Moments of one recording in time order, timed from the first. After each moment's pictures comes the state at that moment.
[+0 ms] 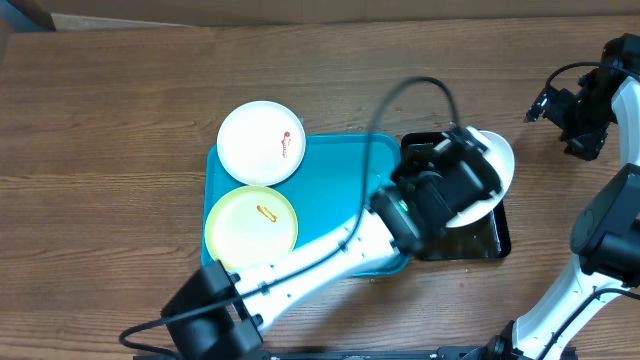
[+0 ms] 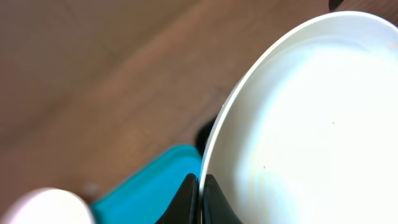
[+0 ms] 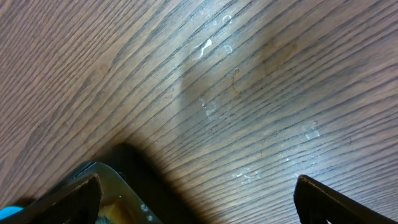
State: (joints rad) left arm -1.01 1.83 1.53 -0.49 -0.53 -0.16; right arm -0.36 2.11 1.83 -1.18 -0.17 0.28
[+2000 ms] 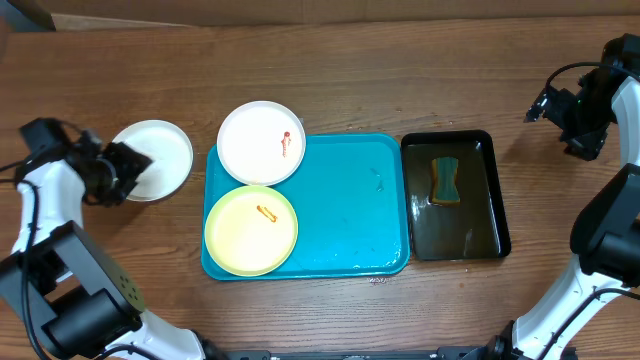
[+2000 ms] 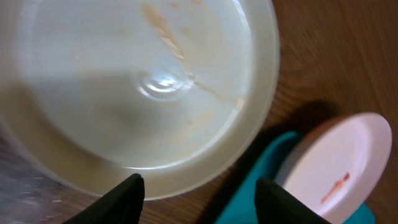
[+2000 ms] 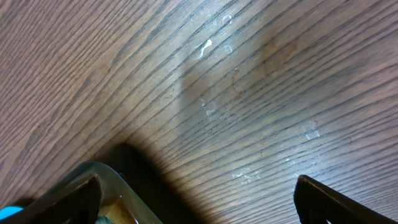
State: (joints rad) left arm 0.53 1.82 1.27 -0.72 0.44 -0.30; right arm -0.36 2.11 1.83 -1.18 -0.17 0.28
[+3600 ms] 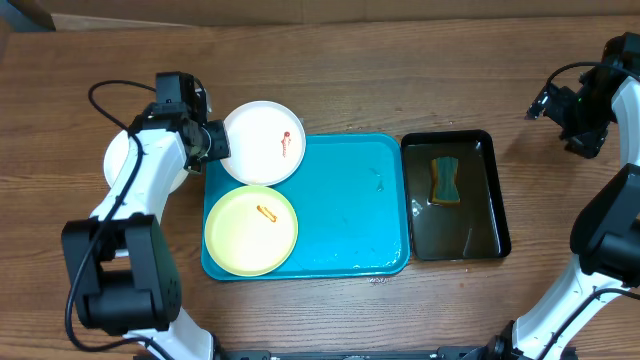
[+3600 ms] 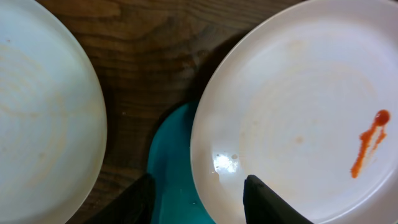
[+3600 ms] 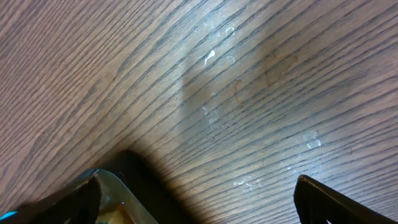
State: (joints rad) left arm 0.06 1.83 1.29 -0.65 0.05 -0.16; right arm -0.36 2.11 1.83 -1.15 -0.17 0.28
